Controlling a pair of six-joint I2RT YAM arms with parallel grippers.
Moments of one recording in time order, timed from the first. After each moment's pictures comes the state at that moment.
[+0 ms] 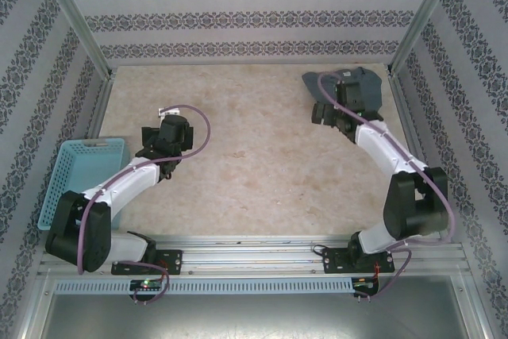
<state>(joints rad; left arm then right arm) -0.29 1.33 0.73 -0.08 -0.57 -0.12 0.14 1.51 1.06 -0.39 0.12 0.27</state>
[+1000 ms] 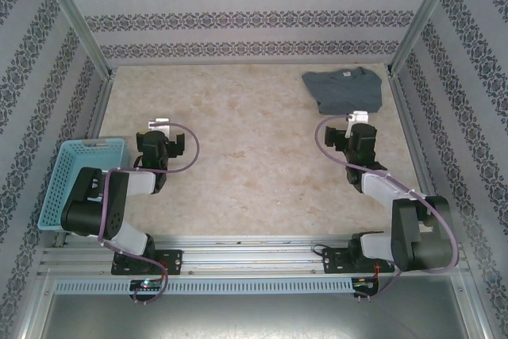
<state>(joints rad) -0.08 1.54 0.45 0.65 -0.28 0.05 0.06 1.30 0.47 0.37 0.15 0.05</state>
